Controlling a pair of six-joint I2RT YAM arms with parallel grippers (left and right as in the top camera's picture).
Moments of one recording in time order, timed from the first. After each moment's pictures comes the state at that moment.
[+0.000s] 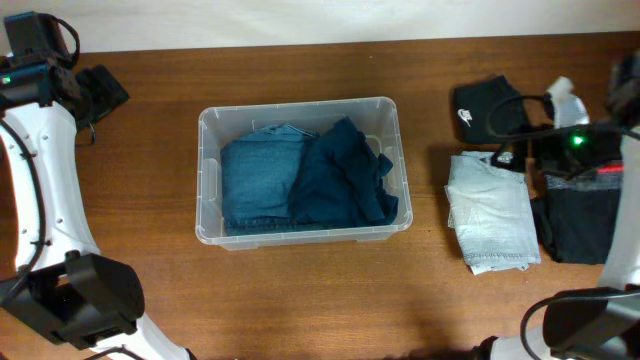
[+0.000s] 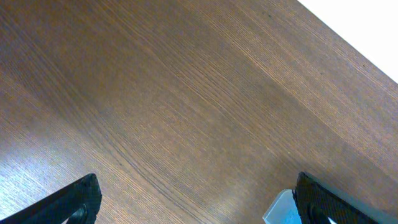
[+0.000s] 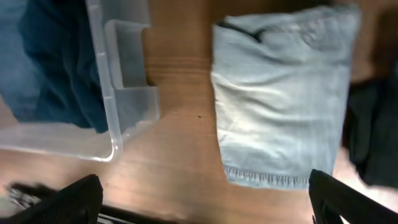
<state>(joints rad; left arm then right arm) 0.26 1.91 2.02 -1.16 -0.15 -0.41 -0.35 1.69 1.83 -1.59 -0.40 -0.30</state>
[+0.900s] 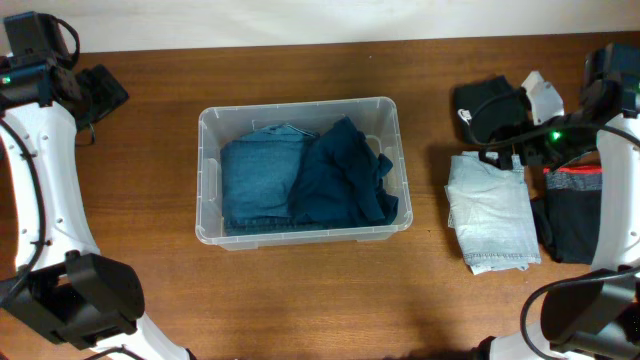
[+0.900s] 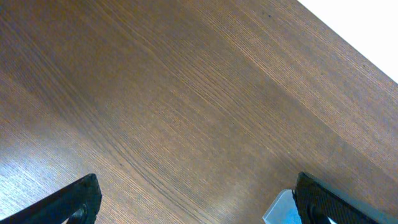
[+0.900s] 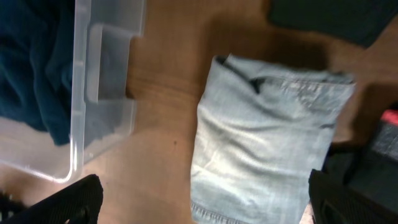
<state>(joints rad) 0.26 1.91 2.02 -1.16 -0.15 -0.41 -0.30 1.72 1.75 -1.43 -0.36 -0.44</state>
